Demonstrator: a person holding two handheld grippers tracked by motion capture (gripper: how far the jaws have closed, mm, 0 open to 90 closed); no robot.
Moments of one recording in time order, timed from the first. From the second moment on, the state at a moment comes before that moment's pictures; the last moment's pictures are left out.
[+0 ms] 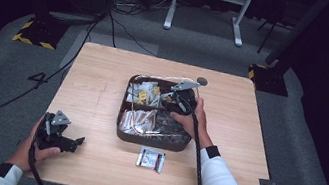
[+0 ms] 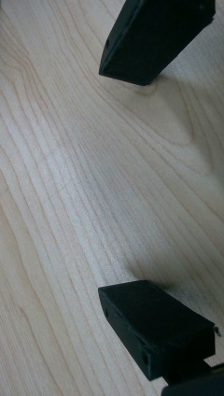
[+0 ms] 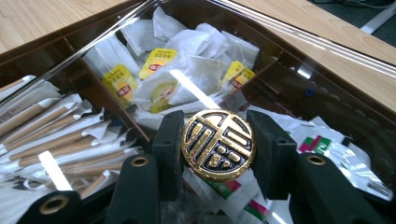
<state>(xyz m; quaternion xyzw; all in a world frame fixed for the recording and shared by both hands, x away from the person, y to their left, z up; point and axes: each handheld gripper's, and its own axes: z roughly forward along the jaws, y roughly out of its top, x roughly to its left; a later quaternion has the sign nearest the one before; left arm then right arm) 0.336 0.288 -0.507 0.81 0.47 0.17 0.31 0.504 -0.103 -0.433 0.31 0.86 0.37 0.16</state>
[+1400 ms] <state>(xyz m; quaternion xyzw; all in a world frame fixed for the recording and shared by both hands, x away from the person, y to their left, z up) 0.336 0.288 -0.507 0.81 0.47 0.17 0.31 0.496 -0.077 -0.425 0.31 0.88 0.34 0.14</state>
